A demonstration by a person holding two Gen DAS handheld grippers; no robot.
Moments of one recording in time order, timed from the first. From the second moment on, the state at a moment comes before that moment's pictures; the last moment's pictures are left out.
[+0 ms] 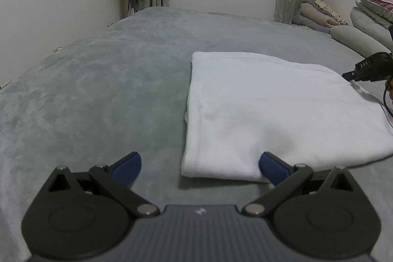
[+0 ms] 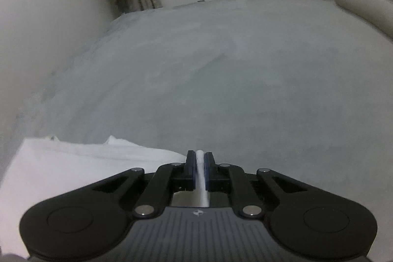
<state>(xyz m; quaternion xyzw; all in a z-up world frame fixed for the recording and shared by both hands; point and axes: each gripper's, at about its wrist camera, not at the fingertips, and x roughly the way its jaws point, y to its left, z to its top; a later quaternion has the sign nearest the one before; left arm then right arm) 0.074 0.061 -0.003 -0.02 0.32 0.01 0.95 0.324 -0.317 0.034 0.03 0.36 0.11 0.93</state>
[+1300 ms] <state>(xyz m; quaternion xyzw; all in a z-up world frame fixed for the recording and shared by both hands) 0.076 0.059 -0.001 -0.02 0.33 0.02 0.94 0.201 -0.229 0.031 -0.04 0.32 0.16 0.93</state>
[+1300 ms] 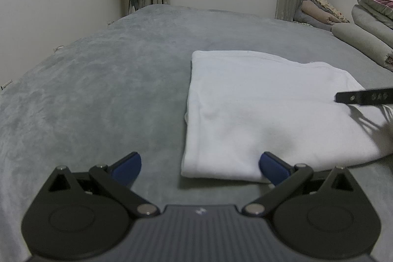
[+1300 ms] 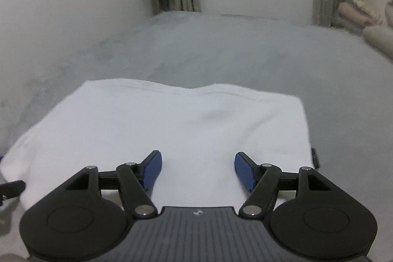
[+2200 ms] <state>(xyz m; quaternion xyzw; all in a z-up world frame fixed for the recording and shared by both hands) 0.071 0.065 0.004 -0.04 0.33 0.02 0.94 0.084 -0.290 0.041 0.08 0.34 0.13 0.93</state>
